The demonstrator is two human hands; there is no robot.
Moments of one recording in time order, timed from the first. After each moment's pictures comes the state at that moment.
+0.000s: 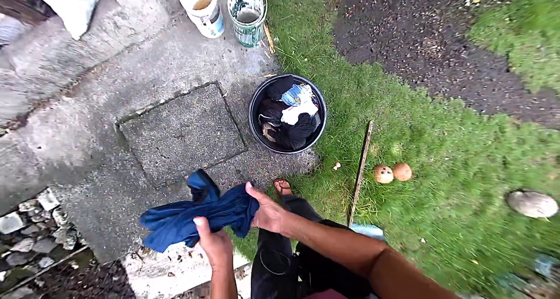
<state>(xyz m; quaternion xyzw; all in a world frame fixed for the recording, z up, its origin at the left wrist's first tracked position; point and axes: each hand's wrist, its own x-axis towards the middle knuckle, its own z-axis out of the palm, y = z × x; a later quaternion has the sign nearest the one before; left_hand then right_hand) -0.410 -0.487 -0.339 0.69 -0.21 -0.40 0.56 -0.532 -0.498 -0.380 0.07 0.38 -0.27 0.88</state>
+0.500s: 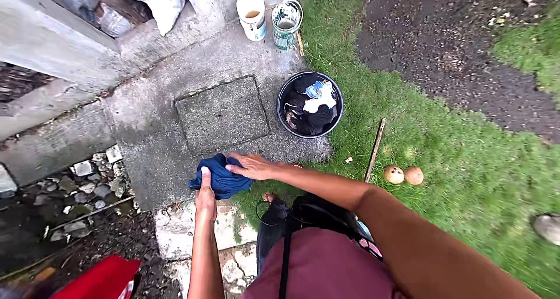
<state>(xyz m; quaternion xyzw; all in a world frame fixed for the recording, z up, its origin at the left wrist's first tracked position) -0.291 -0.417 -0.199 0.79 -0.23 -0.43 0.37 -0.447 -0.488 -0.269 -0.70 0.35 -0.12 0.62</state>
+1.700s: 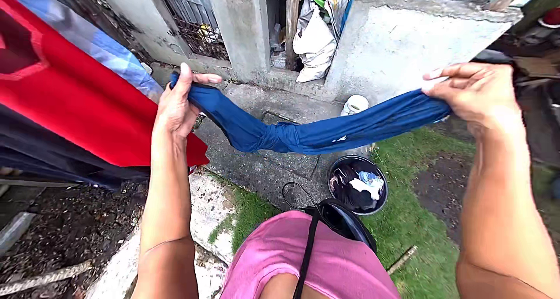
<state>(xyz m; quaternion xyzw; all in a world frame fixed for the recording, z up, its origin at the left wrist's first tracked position) -0.102 -0.308 0.046 0.56 -0.40 -0.29 0.66 -0.556 -0.582 0.047 -0.81 0.43 -0.30 0.26</state>
